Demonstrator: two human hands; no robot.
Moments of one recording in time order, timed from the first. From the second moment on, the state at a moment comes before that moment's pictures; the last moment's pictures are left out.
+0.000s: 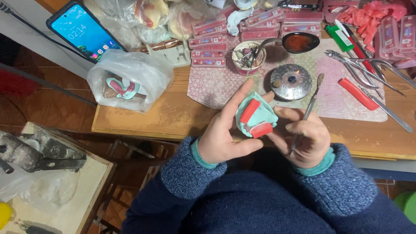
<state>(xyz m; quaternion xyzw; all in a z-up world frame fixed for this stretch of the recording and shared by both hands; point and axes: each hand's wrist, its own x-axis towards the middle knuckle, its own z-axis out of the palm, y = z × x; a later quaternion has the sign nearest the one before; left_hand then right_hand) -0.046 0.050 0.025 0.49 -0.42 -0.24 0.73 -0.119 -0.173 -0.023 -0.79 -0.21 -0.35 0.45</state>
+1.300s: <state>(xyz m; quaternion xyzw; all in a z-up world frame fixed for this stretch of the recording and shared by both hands) -0.031 0.019 0.031 0.62 -0.26 -0.25 0.69 -0.111 -0.221 -0.013 -0.55 0.09 -0.23 0.80</state>
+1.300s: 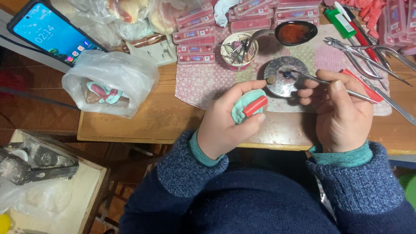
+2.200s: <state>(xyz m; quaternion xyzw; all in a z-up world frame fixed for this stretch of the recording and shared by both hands) -0.028 -0.004 0.030 0.82 -0.37 0.16 0.40 -0.114 -0.233 -0.026 -0.53 0.09 -0.23 0.81</state>
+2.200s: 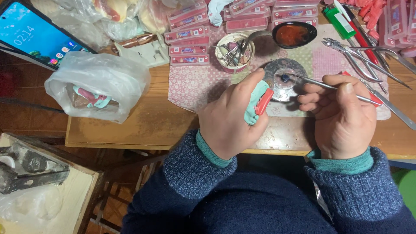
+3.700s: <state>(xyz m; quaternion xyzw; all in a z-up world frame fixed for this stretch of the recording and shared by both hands) -0.023 -0.006 0.015 0.81 -0.35 0.13 0.45 -0.117 -0.215 0.012 -0.55 0.00 -0.16 0.82</state>
